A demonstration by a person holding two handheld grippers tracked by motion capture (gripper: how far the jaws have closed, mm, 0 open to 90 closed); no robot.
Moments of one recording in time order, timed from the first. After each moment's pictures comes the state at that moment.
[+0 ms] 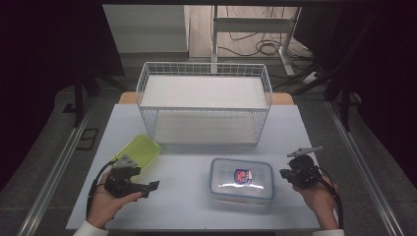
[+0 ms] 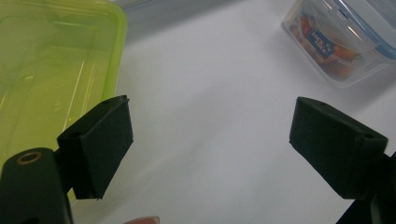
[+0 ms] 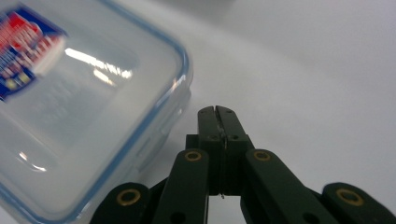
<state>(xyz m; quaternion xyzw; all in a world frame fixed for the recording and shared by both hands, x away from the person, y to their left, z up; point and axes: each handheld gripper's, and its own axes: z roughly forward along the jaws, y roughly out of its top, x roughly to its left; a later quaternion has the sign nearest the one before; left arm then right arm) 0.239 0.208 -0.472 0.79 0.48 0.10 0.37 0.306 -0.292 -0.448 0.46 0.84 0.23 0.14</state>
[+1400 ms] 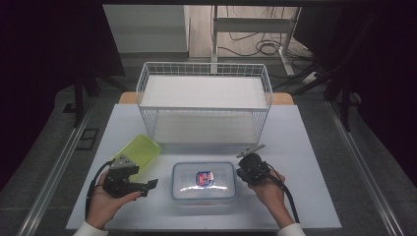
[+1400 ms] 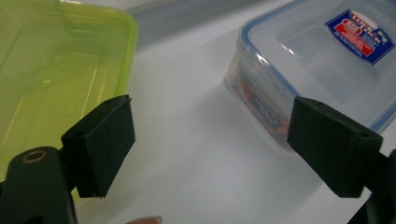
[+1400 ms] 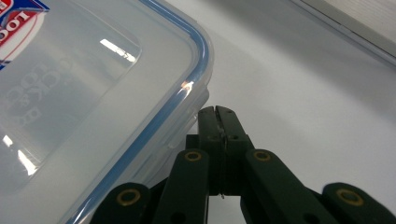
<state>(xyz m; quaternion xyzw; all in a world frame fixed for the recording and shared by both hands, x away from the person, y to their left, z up) 0.236 0.212 -0.469 0.78 0.48 0.12 0.38 0.319 -0.173 -0.475 0.38 0.88 0.24 0.11</state>
